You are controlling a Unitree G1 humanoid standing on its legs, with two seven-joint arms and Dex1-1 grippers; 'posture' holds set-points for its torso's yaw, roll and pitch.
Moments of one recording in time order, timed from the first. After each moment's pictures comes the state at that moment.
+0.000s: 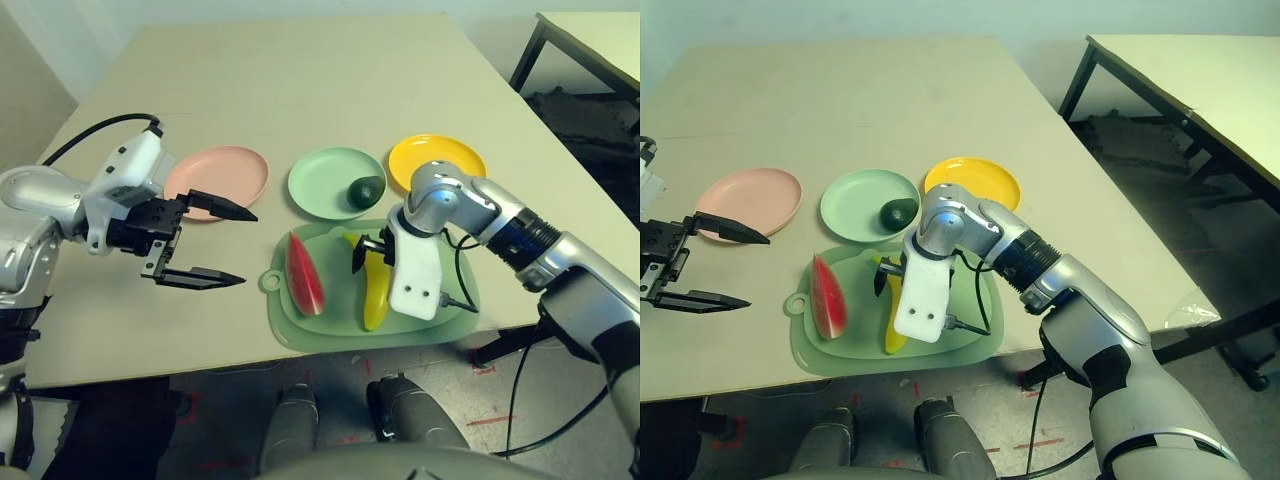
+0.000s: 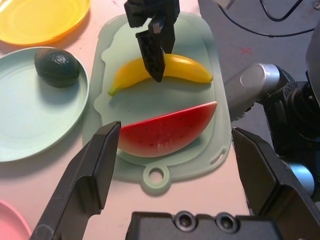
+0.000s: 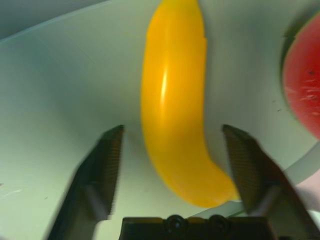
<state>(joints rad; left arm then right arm) -0.41 1.12 0.11 -0.10 -0.55 0.35 -1.58 -1.06 -0.49 0.81 0.40 -0.28 -0.78 1.57</state>
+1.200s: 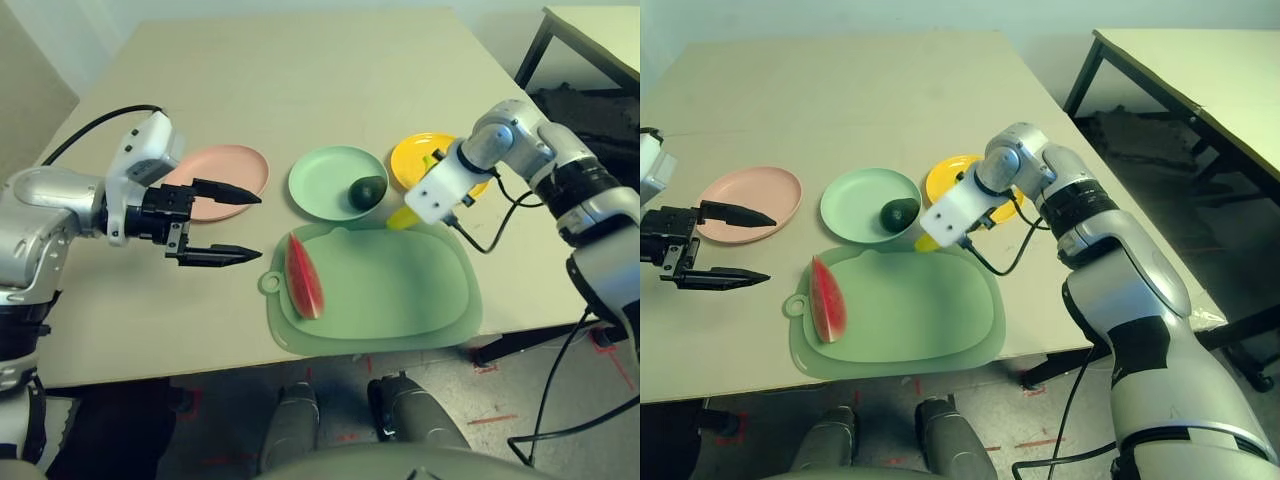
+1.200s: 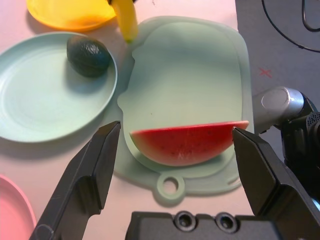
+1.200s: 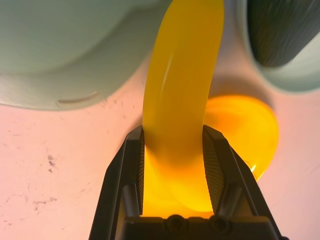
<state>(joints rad) -0.39 1.10 0.12 -0.14 -0.56 0.51 -1.43 -1.29 -0.55 0.71 0.99 -0.56 -0.59 1.20</state>
